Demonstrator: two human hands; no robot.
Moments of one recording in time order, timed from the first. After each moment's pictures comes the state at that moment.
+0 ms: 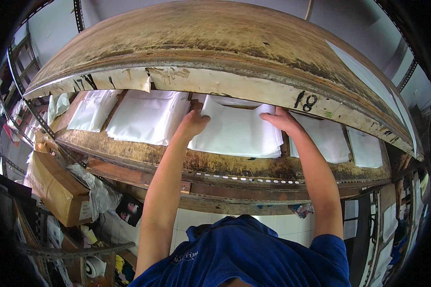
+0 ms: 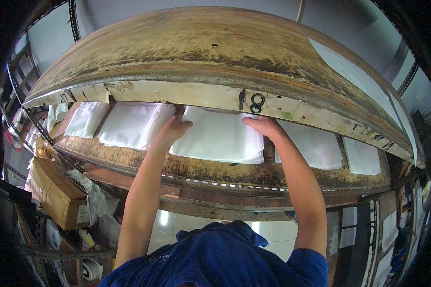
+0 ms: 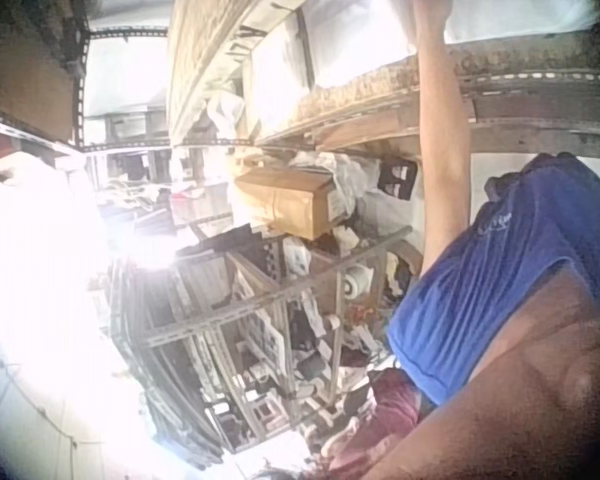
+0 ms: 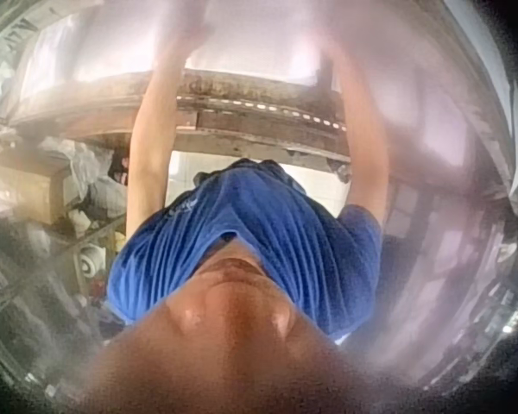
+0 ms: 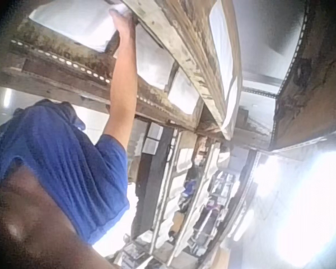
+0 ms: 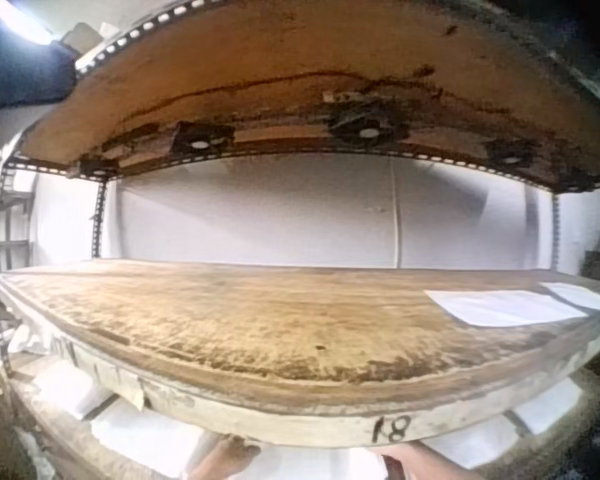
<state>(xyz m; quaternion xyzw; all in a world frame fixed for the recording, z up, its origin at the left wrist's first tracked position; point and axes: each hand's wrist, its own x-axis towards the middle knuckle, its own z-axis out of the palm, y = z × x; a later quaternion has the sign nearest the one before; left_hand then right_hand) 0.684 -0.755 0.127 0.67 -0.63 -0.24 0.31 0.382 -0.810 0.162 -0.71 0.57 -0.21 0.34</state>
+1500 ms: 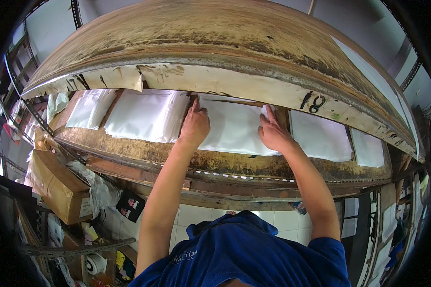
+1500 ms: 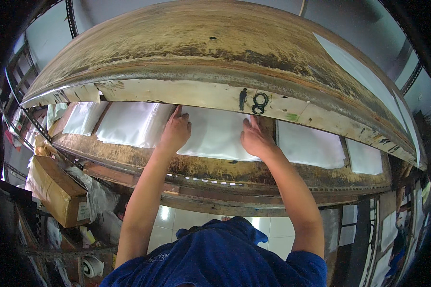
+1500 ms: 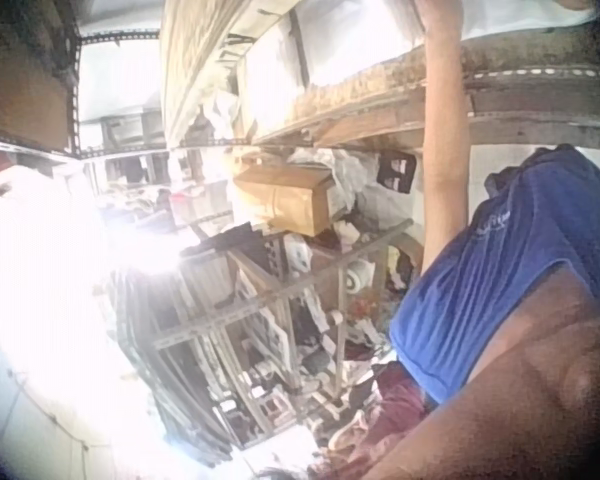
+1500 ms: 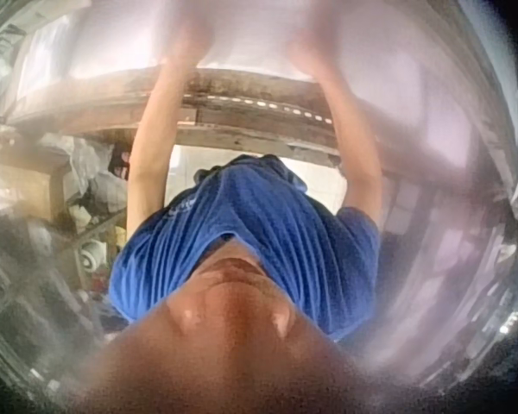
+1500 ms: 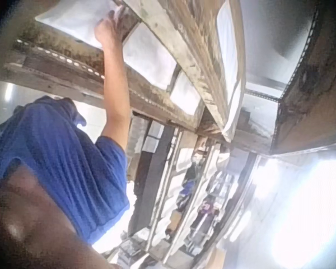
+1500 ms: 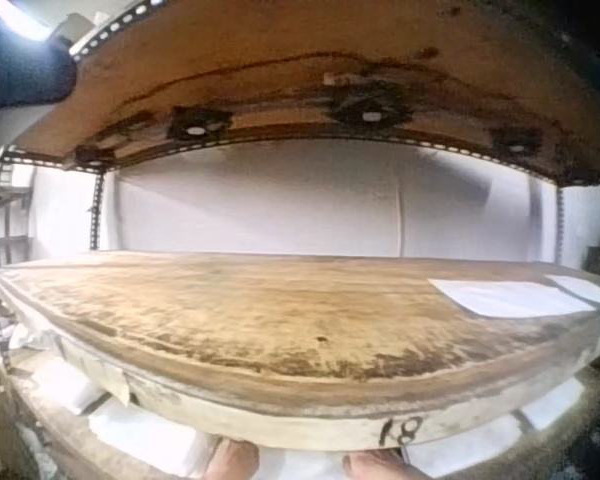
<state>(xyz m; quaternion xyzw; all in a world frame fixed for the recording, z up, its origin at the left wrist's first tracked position) 0.672 -0.750 0.100 0.64 -0.72 0.02 0.27 0.402 -0.765 0.129 -0.83 0.55 -0.05 0.02</state>
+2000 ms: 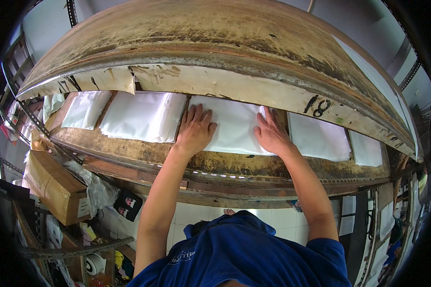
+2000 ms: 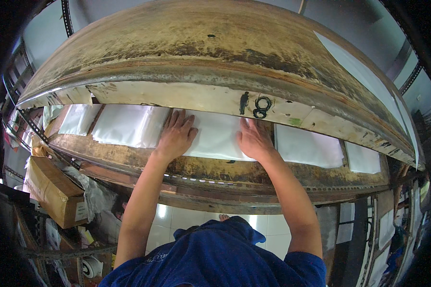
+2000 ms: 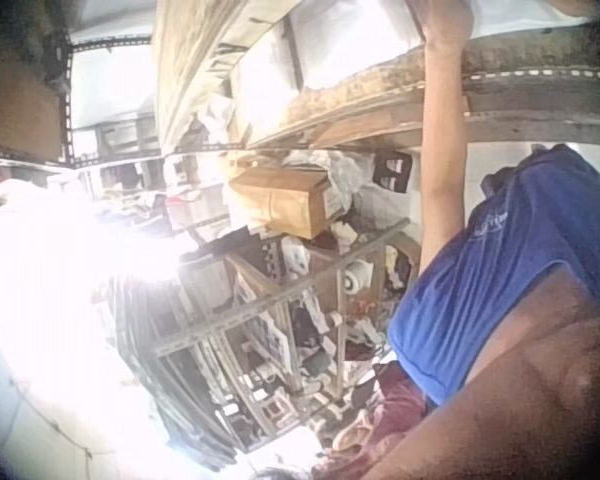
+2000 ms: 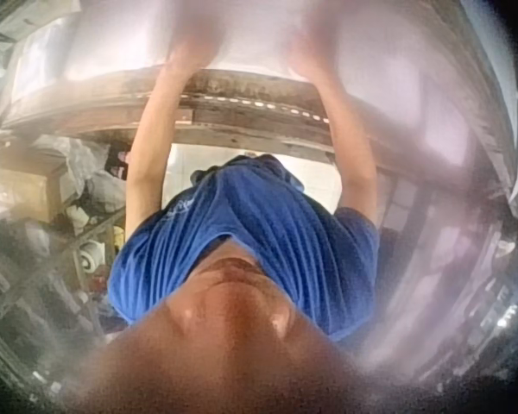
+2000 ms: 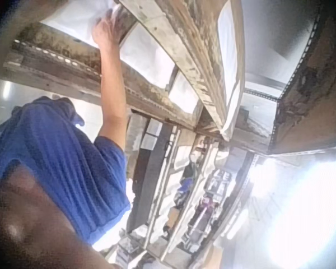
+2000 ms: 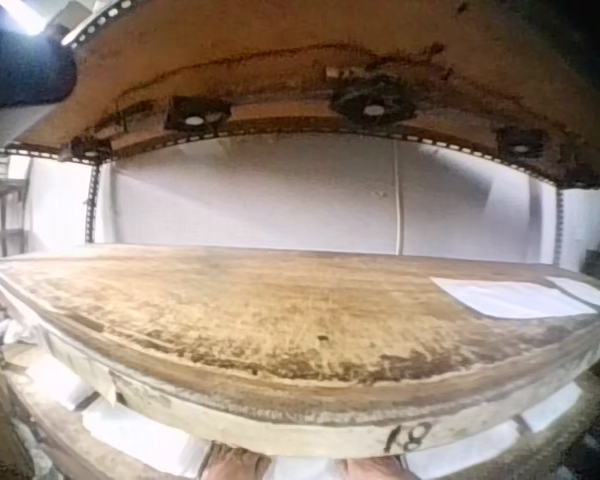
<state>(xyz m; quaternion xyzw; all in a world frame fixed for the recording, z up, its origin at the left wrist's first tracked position) 0.666 -0.729 0.094 0.57 -0.77 0.07 0.26 0.404 -0.756 0.124 -0.82 0.56 -0.08 0.03</state>
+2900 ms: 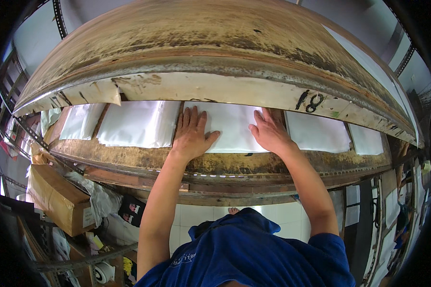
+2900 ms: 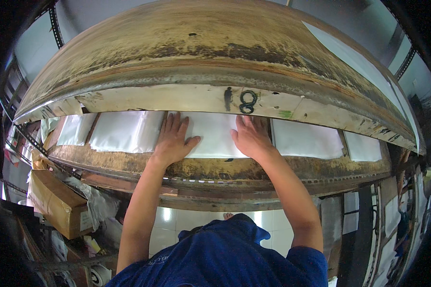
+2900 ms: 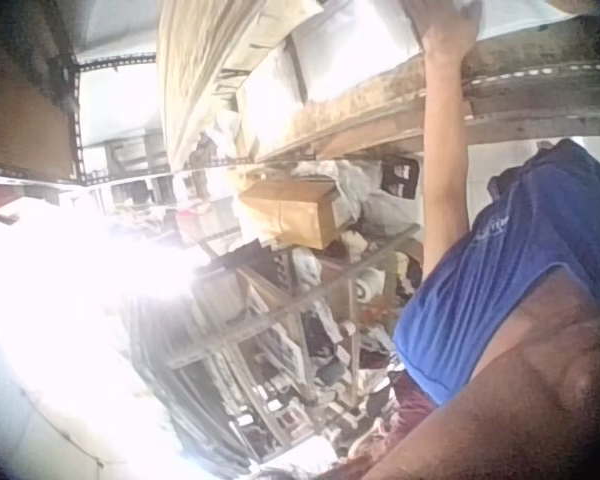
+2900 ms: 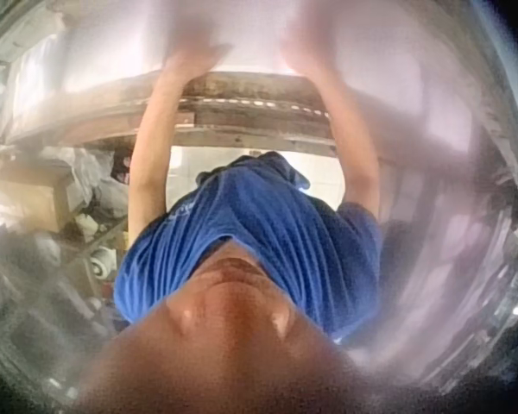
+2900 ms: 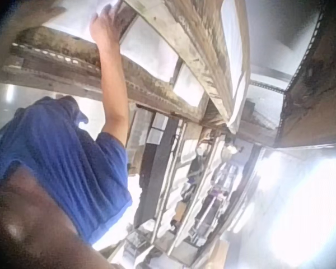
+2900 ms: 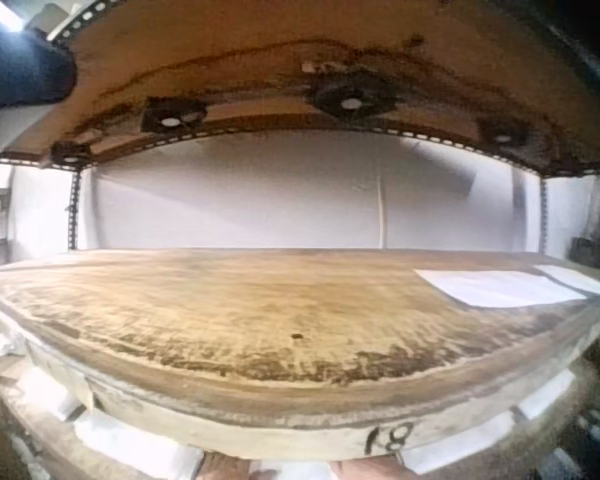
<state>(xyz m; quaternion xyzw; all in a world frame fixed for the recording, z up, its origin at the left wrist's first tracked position) 0.661 -0.720 0.101 0.61 -0.77 0.01 0.19 0.407 -0.742 0.140 -0.82 0.56 -0.07 0.02</state>
